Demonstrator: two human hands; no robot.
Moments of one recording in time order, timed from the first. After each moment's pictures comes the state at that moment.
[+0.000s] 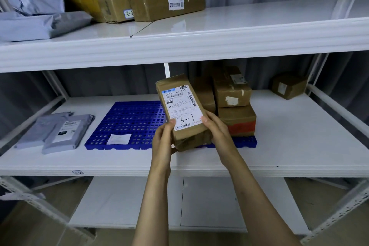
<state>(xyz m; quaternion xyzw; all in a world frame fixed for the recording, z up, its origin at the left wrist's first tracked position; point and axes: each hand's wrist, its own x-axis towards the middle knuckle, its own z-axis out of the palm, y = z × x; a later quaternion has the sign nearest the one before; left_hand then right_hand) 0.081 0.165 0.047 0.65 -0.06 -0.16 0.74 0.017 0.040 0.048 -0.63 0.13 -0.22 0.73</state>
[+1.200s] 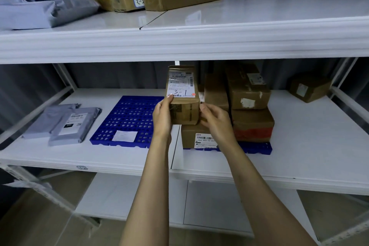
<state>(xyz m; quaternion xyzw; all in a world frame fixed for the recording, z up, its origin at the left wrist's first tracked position) 0.182 0.136 0.049 0.64 -0.06 -0.10 0.76 0.094 0.023 0.036 -0.68 0.16 -0.26 0.67</state>
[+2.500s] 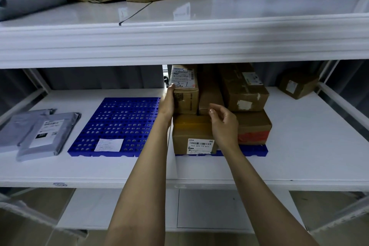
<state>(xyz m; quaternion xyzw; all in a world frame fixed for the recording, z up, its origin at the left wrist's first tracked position) 0.260 0.067 0.034 0.67 -0.12 -0.19 0.70 0.108 -0.008 0.020 -0.70 0.28 -0.33 0.56</state>
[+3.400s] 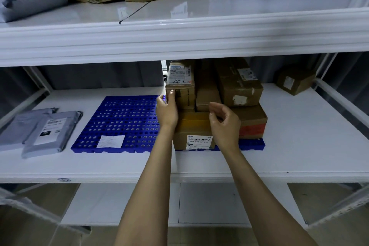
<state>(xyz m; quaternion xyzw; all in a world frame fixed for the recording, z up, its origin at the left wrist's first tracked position) 0.221 0.081 0.025 0.76 -0.06 -0.05 0.65 0.087 0.002 0.019 -0.71 0.27 -0.37 0.53</state>
